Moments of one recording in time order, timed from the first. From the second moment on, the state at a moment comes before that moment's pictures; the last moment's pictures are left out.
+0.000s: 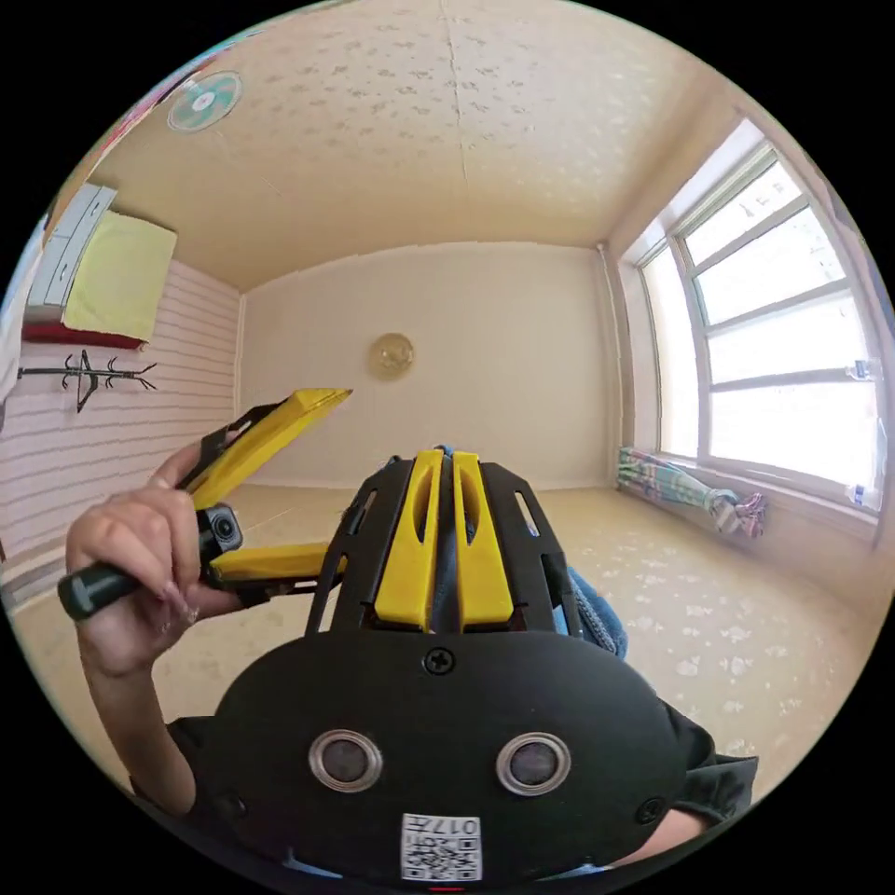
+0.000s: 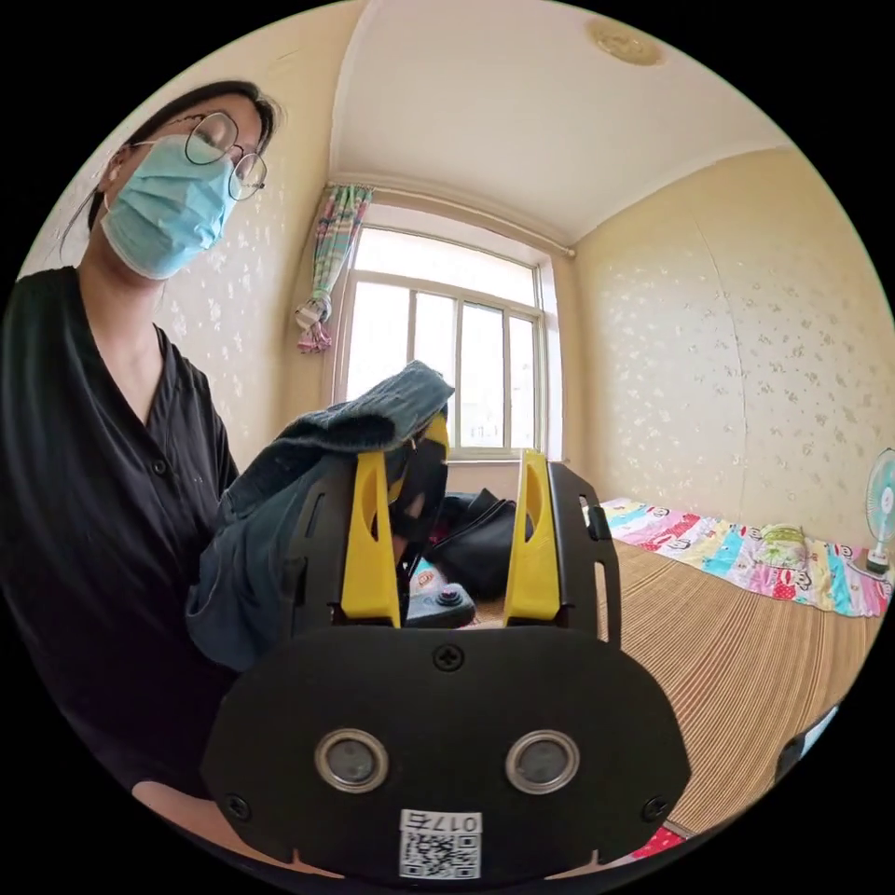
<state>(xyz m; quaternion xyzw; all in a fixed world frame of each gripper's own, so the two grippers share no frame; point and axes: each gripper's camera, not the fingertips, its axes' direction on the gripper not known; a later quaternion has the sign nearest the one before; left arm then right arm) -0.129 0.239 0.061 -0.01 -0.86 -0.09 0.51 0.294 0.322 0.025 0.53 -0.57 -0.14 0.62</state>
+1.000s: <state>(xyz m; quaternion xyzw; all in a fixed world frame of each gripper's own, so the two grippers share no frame) -0.122 0.401 0.025 -0.38 -0.90 0.02 -0.21 0.290 0.380 -0.143 0.65 -0.35 0.13 0.66</state>
